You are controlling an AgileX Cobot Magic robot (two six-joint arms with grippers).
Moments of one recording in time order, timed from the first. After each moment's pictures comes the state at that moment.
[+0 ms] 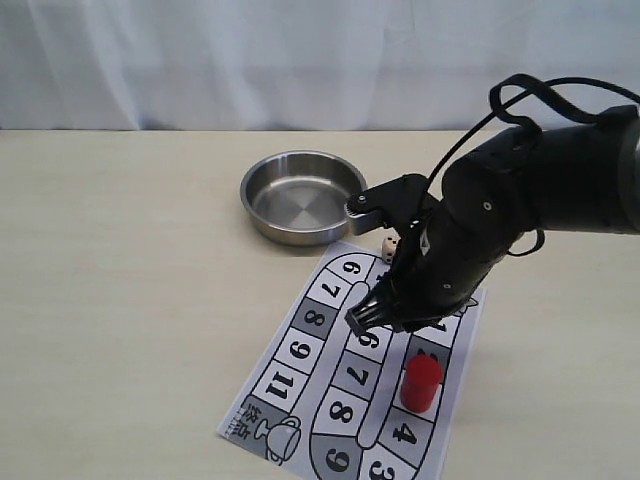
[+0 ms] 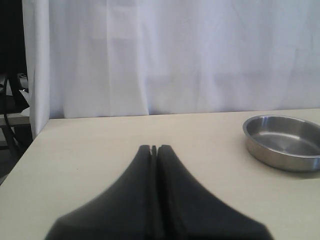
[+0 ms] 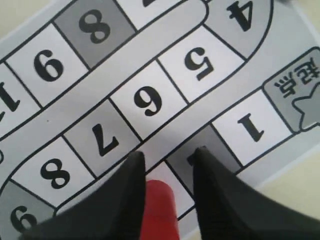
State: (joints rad) left arm -0.06 0.00 0.00 -0.05 0.15 0.08; right arm 0.57 1.74 -1.03 -0.10 0.68 0.16
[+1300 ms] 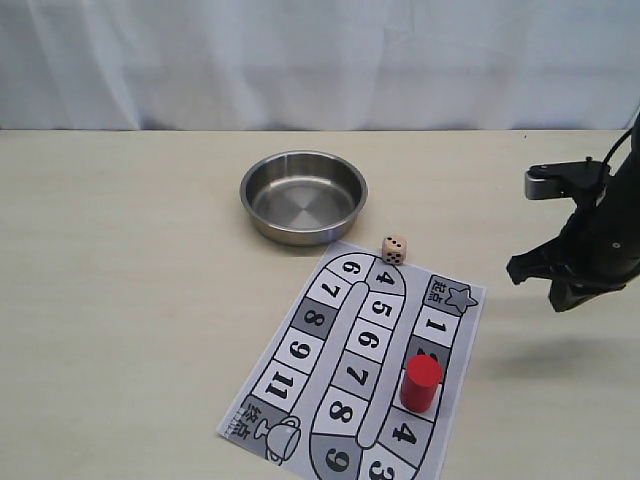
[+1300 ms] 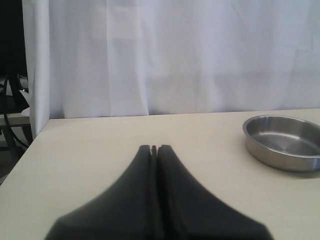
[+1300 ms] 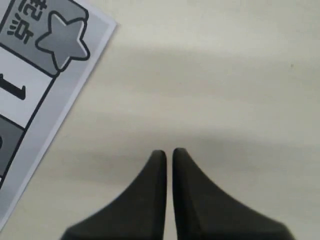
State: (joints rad) left arm -0.06 0.00 0.00 -0.05 0.15 0.08; right arm 0.04 1.74 -1.03 0.00 0.82 -0.08
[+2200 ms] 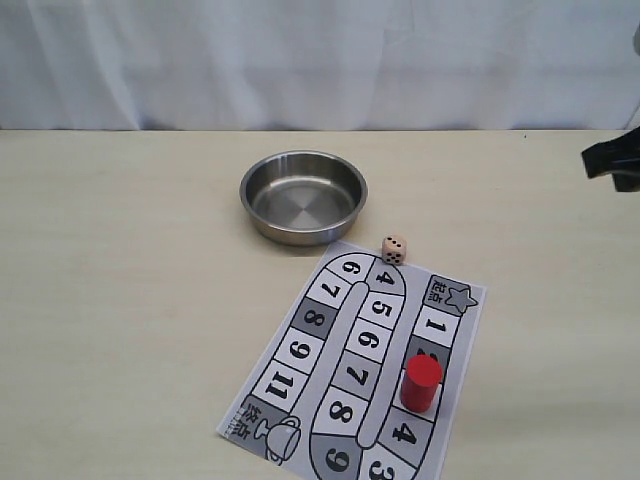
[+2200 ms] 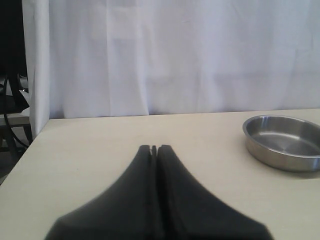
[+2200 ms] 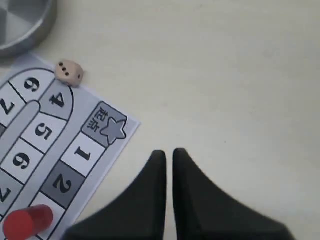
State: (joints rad) left arm -0.06 0.00 0.00 -0.05 0.15 0.08; right arm 0.04 1.24 -1.03 0.01 0.82 -0.09
